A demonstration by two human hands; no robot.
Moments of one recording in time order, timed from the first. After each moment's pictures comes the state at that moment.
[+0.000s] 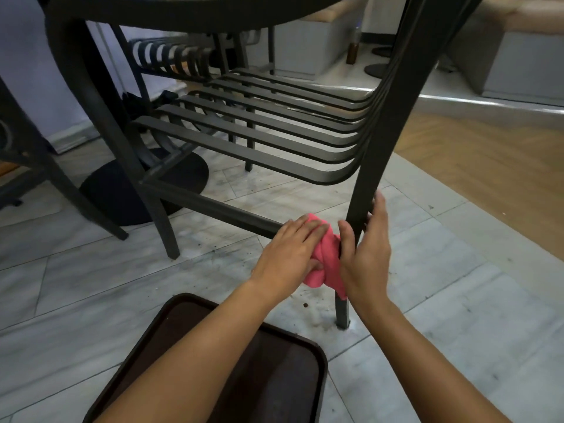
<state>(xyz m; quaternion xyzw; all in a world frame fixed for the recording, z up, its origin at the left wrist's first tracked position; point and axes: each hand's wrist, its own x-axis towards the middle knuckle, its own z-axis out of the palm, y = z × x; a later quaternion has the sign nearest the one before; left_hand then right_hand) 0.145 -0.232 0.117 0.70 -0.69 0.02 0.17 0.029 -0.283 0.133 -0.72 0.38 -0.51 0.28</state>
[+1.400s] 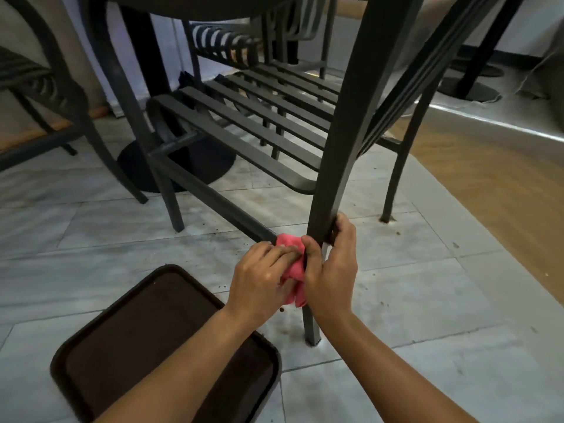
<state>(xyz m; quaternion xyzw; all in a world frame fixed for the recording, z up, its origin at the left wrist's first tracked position) 0.089 -0.240 0.089 0.74 -0.53 0.24 0.33 0.009 -0.318 0.123 -0.75 0.24 -0.47 0.39</state>
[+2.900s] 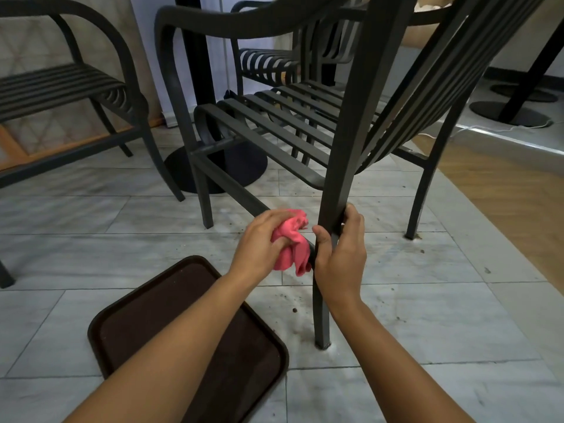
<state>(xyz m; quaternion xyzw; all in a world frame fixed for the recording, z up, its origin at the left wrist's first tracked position) 0.099 -0.231 0.122 0.81 -0.36 -0.01 0.47 0.004 -0.327 0.126 -0.79 0.19 -0.47 0.35</state>
